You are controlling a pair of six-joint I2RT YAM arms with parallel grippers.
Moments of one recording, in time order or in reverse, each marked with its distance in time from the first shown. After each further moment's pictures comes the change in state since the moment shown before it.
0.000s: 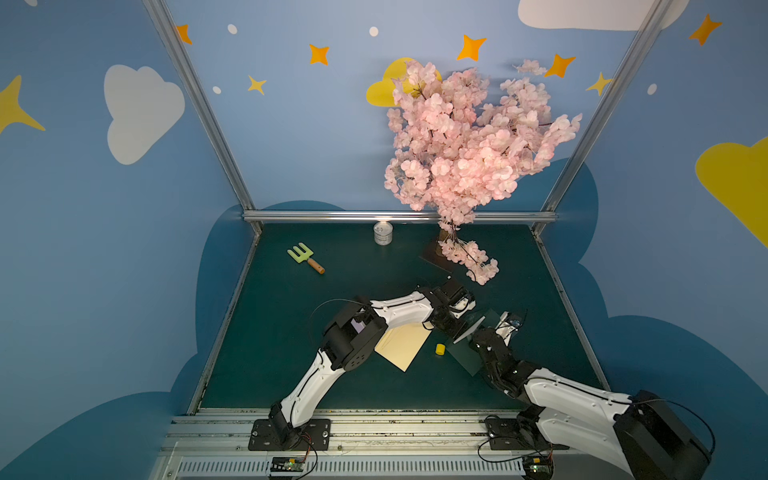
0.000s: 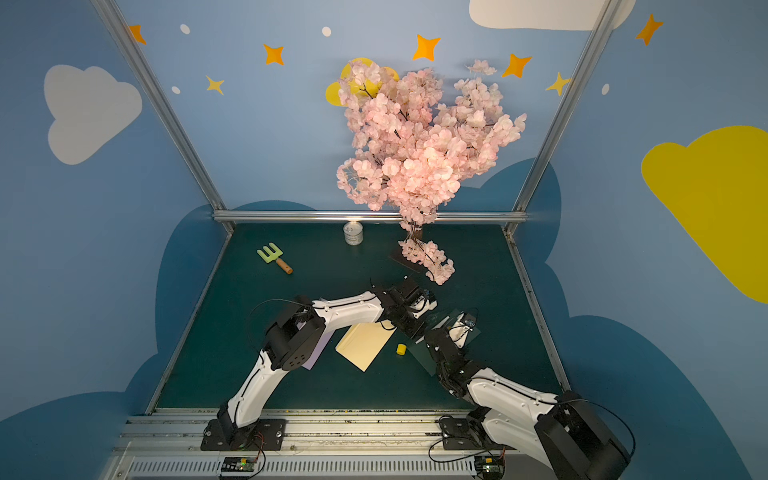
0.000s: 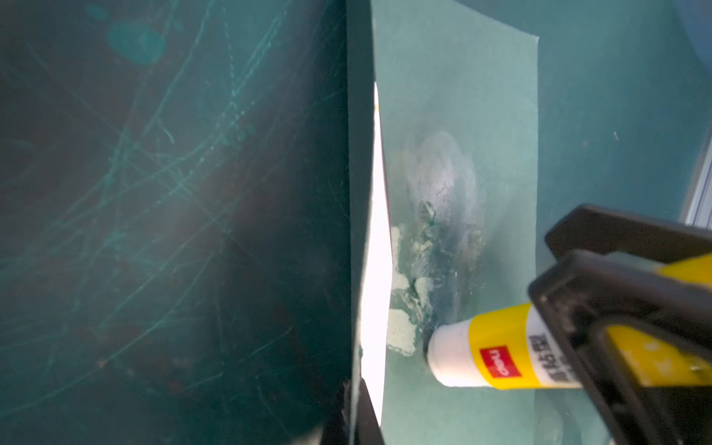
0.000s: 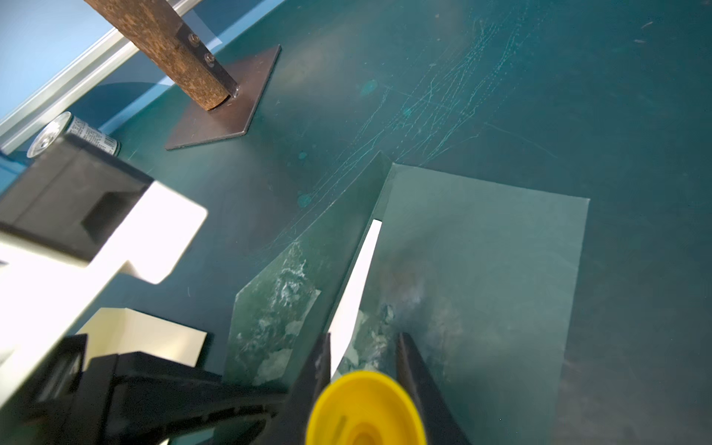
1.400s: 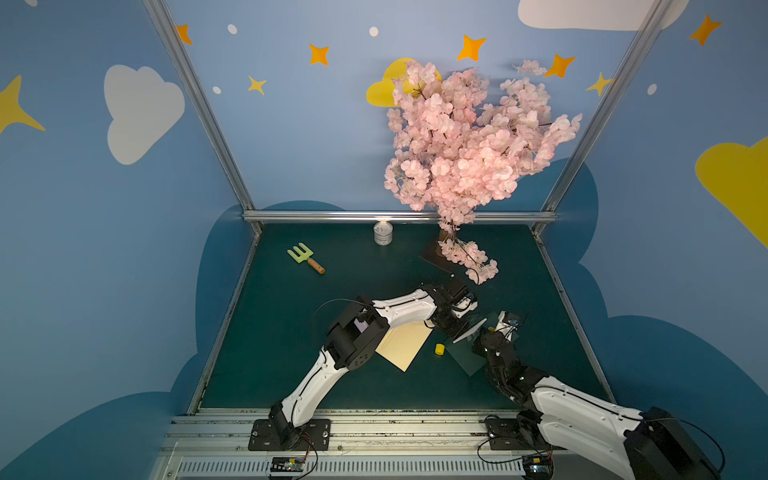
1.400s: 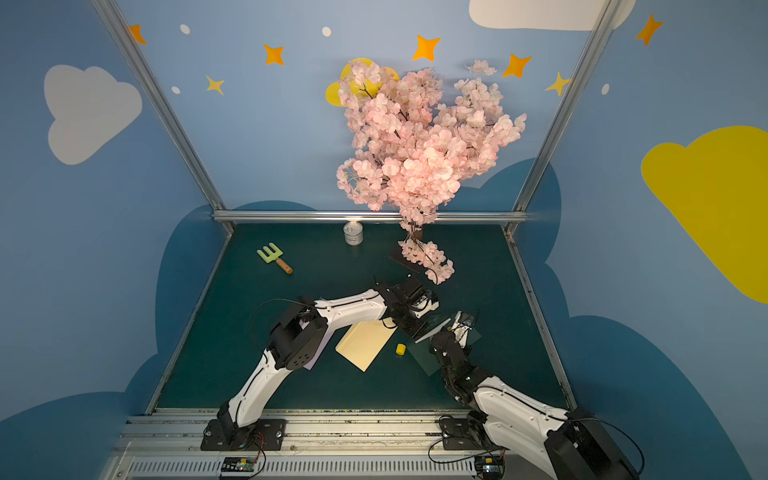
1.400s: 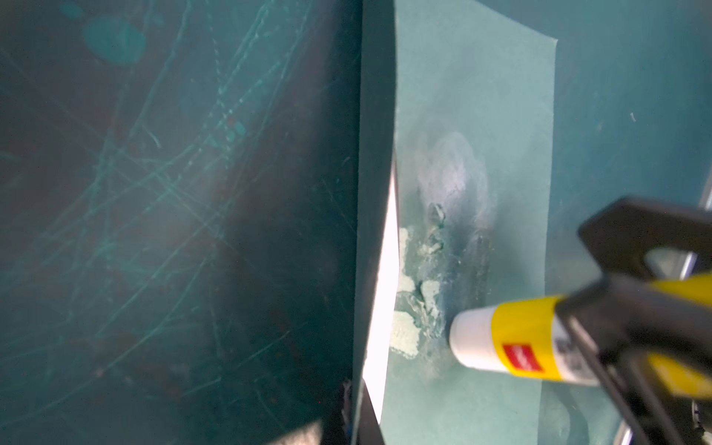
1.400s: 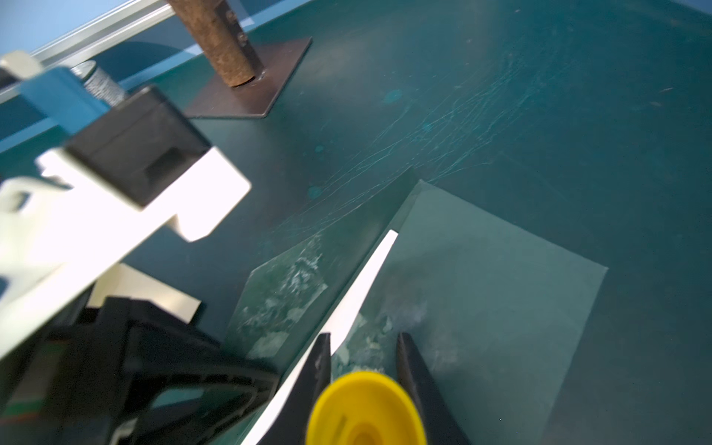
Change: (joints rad) left arm -0.001 0.034 0.077 -0.090 -0.009 0.042; right arm -0.043 -0.094 -0.058 0.046 -0.029 -0.230
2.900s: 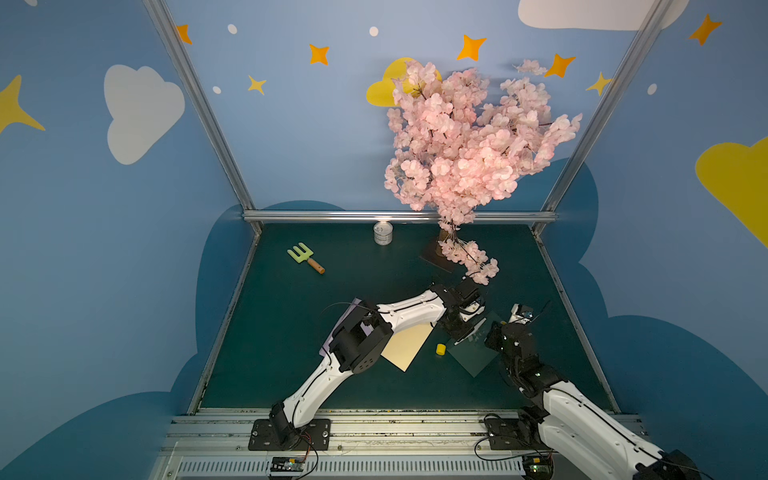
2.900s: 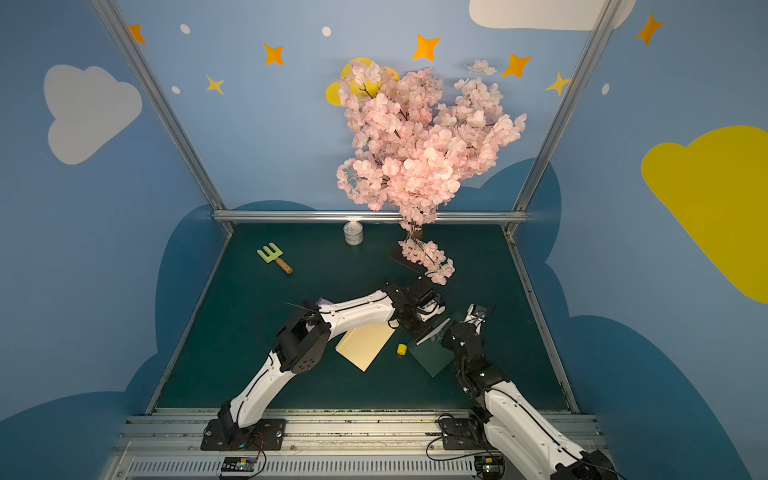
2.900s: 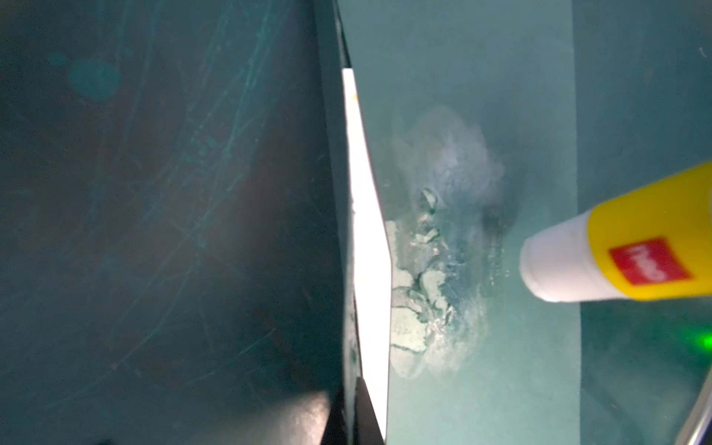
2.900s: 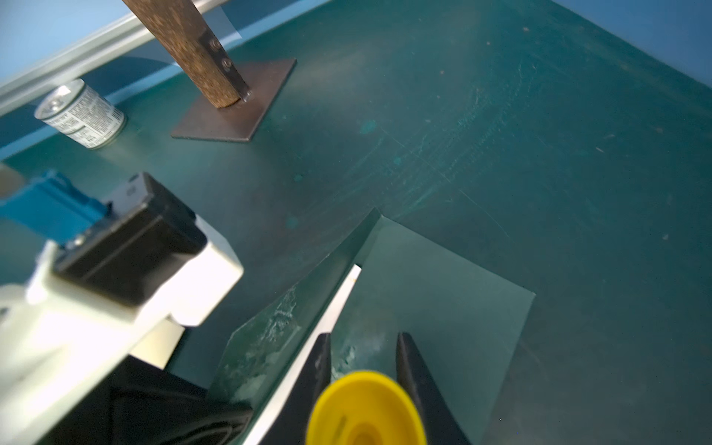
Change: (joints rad) left arm -0.045 0.034 0.122 -0.142 -0.127 0.087; right arm -0.237 -0.173 0.043 -0.135 -0.224 -0.168
